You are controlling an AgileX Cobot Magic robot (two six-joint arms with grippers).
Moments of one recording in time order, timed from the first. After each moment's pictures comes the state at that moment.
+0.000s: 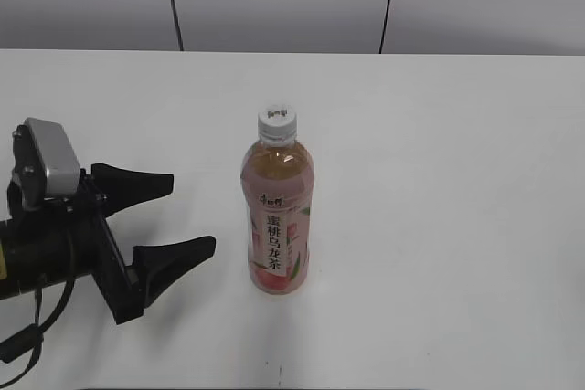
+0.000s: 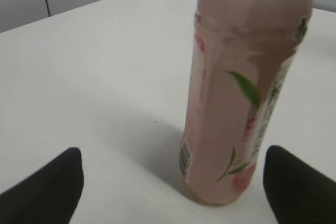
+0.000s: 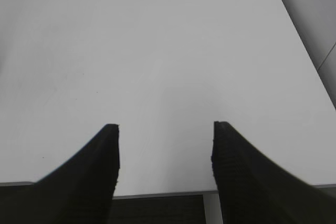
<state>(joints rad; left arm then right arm) -0.19 1.83 -0.30 0.88 -1.21 -0.14 0.06 -0.01 -0.51 -0.02 1.10 -0.02</state>
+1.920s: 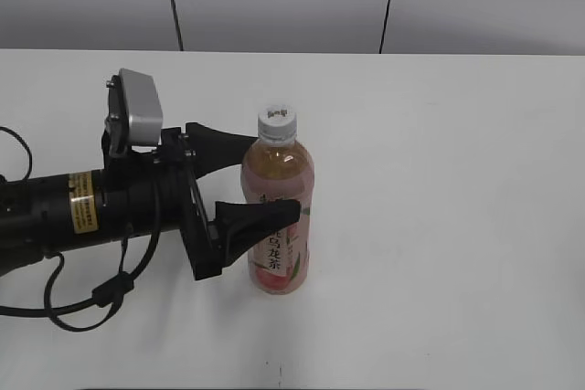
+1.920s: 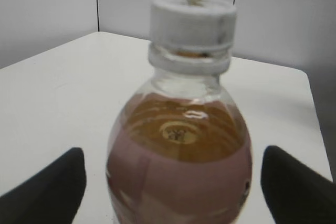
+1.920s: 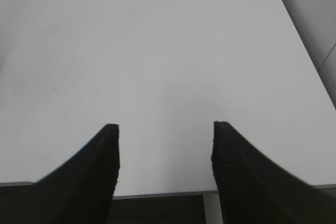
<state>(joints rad) -0.38 1.88 -0.55 0.94 -1.21 -0.34 0.06 -0.01 -0.51 -0.02 1.10 -0.02</state>
